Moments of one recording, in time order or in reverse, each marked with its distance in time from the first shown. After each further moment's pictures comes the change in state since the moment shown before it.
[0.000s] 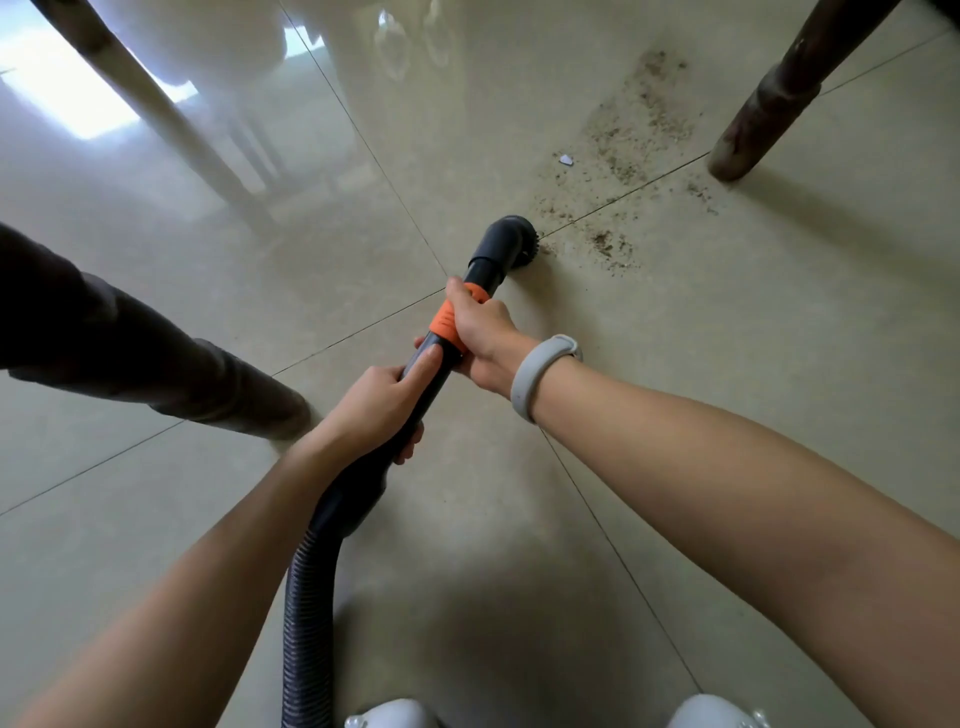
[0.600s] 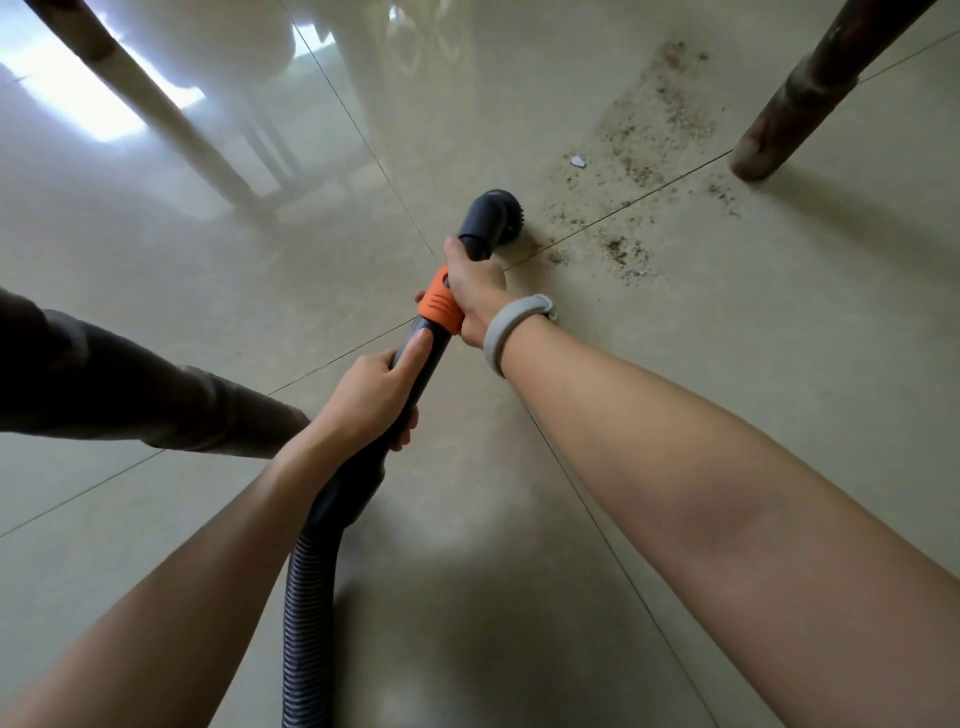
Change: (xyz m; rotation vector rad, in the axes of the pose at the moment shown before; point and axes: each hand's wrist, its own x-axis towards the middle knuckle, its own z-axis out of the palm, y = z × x) left_hand 0.025 0.010 -0.013 -0.035 0.092 0.009; right_hand 0.059 -0.028 0.026 -0.065 0.099 -0.075
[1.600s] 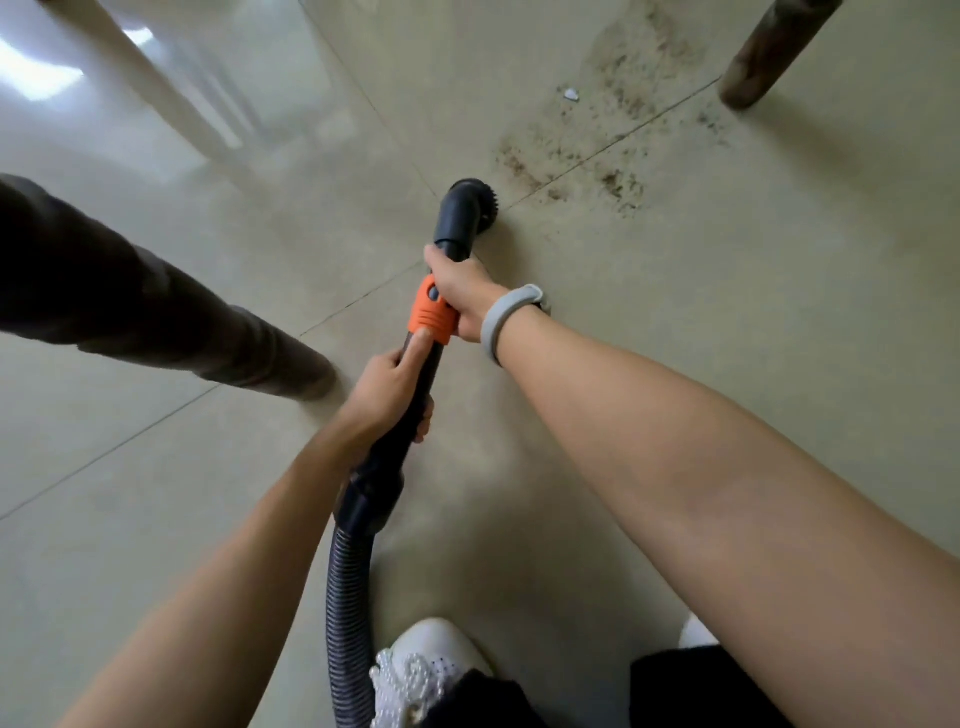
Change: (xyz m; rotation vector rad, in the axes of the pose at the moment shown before) left_hand -0.035 -0.041 0.000 -0.187 -0.162 -0.091; right_hand -0.034 0.045 0.013 -0.100 -0.063 0.095
